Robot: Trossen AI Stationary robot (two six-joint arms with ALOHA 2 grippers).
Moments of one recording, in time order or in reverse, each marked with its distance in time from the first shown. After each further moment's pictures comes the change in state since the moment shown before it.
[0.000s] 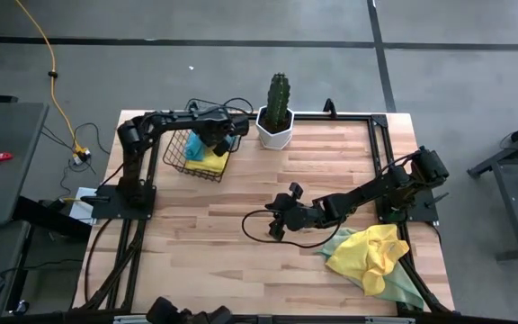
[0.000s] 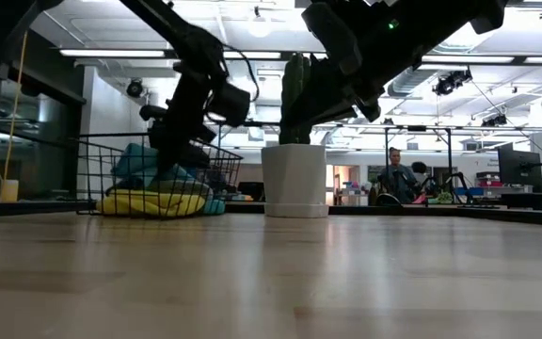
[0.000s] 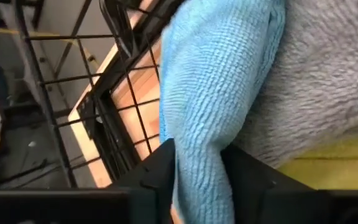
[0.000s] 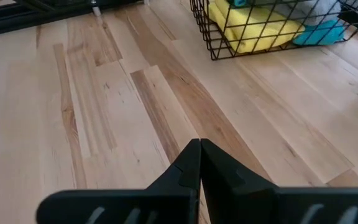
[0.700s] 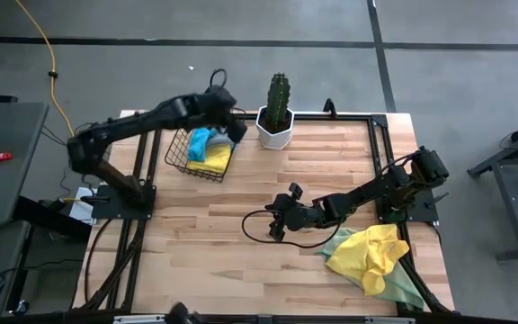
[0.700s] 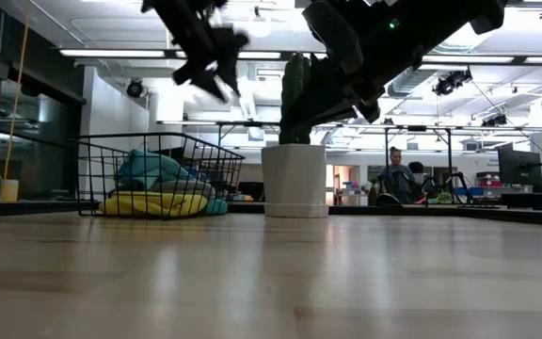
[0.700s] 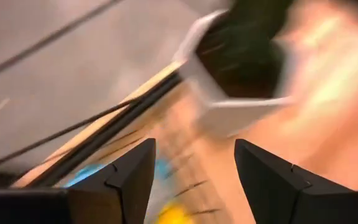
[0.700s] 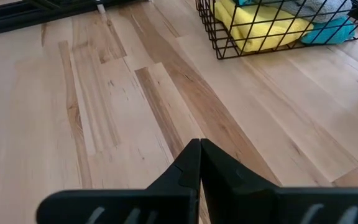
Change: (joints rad) left arm -0.055 -0.454 -0.084 0.626 0.416 0.245; right arm 0.000 0.000 0.000 0.000 -0.019 0.003
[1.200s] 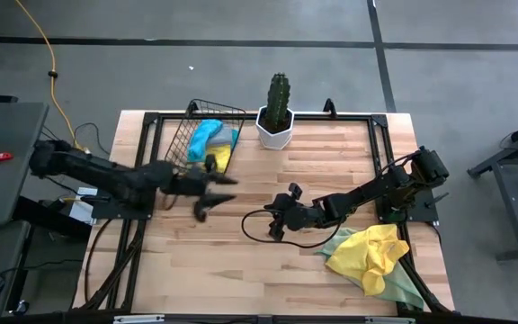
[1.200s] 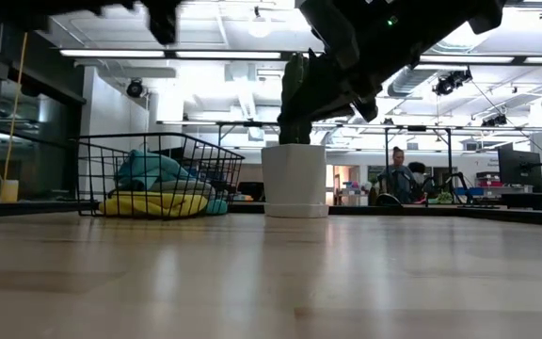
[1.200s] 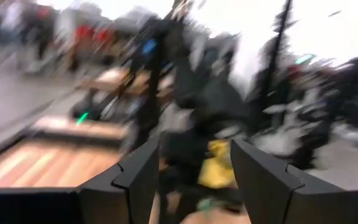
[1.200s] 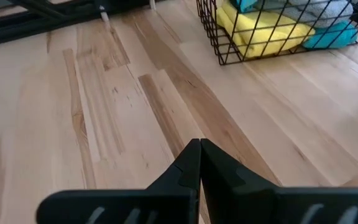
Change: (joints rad) left arm -0.581 -0.453 -0.870 1.330 0.199 0.098; right arm 0.000 0.000 0.000 0.021 0.000 0.001
